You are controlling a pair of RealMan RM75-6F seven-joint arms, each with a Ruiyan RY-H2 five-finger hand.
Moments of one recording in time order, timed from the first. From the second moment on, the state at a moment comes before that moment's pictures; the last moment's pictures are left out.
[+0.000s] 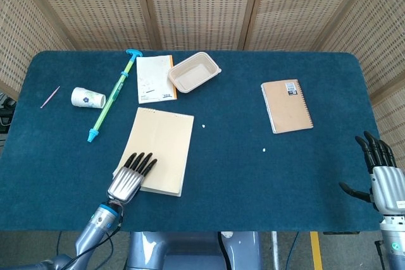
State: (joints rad) left arm -0.41 -1.71 -0.02 -1.41 1.43 1.11 0.64; right arm 0.10 -1.11 0.11 -1.61 -1.50 1.52 0.19
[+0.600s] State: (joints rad) left arm -0.53 -1.72 -0.17 -1.35 1.24 1.01 0.67; right arm 0.10 -1.11 0.12 -1.61 -1.50 1.51 0.19
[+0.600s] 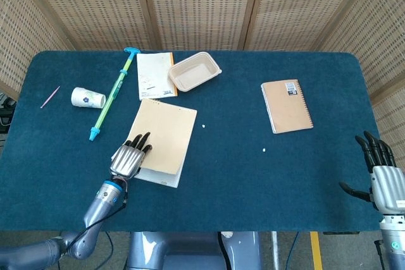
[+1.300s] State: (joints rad) left arm -0.48 -1.54 -0.03 -1.45 1.56 1.27 0.44; right arm 0.09 -1.10 0.12 -1.61 -1.49 1.52 0.20
